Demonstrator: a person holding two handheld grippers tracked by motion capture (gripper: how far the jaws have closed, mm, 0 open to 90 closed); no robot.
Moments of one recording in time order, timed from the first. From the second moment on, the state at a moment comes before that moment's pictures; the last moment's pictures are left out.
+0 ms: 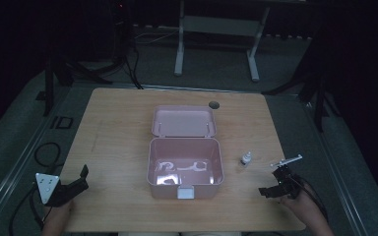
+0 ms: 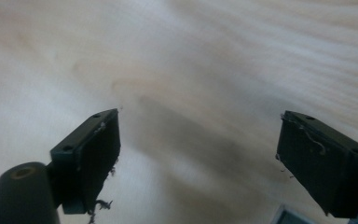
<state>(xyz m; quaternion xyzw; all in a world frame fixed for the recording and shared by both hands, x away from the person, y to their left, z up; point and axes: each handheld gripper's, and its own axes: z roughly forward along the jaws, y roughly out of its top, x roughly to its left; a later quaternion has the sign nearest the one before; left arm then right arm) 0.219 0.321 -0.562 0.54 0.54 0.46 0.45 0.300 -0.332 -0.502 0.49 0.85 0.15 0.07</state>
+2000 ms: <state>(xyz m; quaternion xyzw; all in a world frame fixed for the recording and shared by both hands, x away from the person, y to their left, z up) 0.221 0.319 -0.563 0.56 0.53 0.45 0.45 0.402 -0.282 -0.476 0.48 0.88 0.04 -0.01</state>
